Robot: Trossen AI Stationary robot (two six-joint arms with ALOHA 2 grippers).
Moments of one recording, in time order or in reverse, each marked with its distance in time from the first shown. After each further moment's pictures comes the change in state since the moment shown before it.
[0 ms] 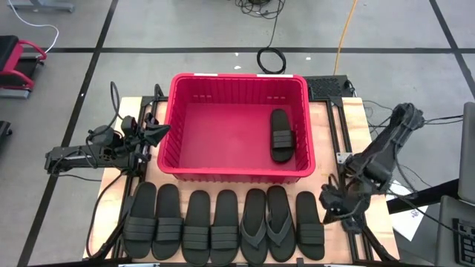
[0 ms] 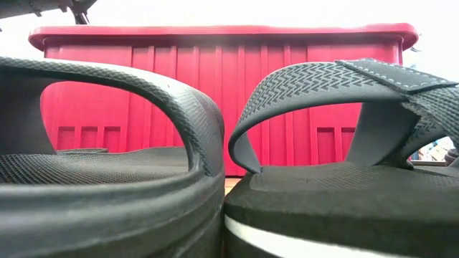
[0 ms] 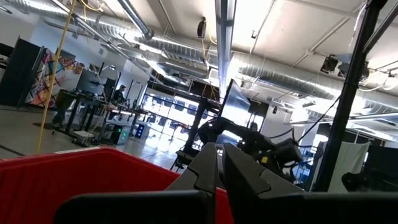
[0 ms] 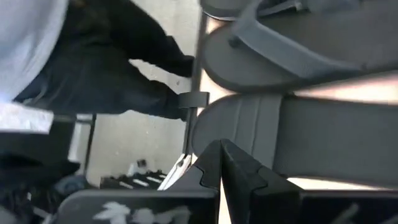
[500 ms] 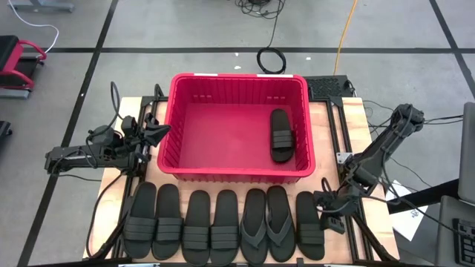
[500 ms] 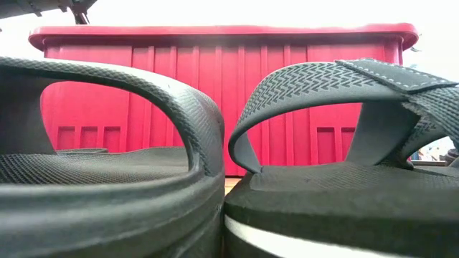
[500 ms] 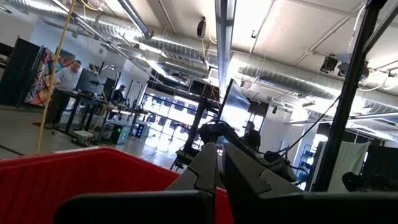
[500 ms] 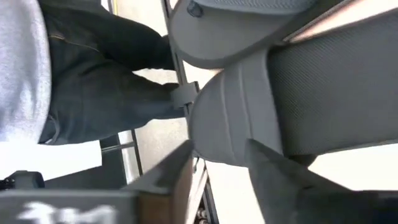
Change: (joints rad) left arm 0.000 0.000 0.000 -0.001 0.001 0.000; right arm -0.023 0.004 -0.243 0.274 -0.081 0.358
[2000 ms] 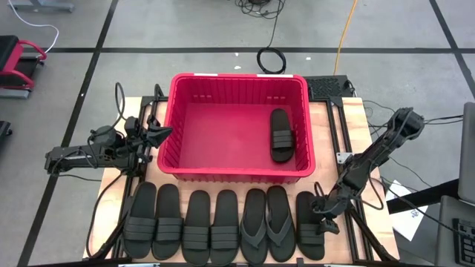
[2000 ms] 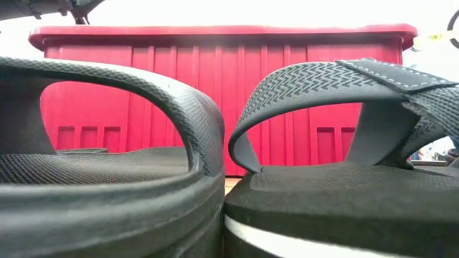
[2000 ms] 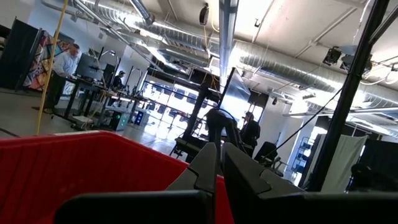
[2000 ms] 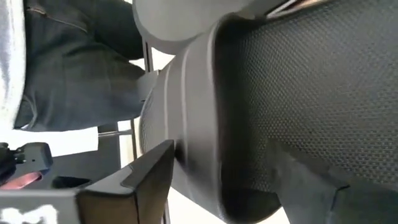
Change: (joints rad) left arm 0.000 0.000 0.000 -0.053 0.009 -0.036; right arm -0.021 0.152 -0.282 0.486 -0.066 -0.101
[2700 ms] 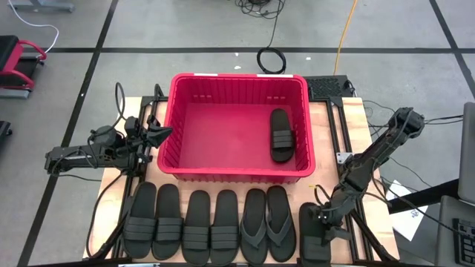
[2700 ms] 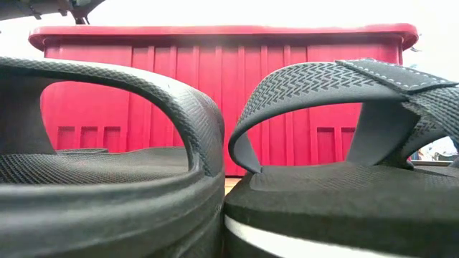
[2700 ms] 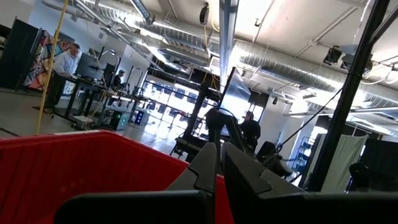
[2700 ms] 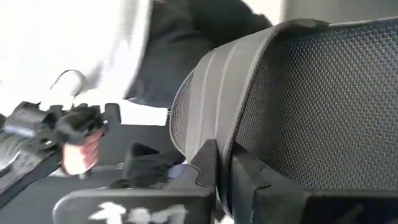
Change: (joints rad) left arm 0.000 0.000 0.000 -0.001 0.000 -0.001; right arm 0.000 -0.028 0.144 0.129 -0.171 0.005
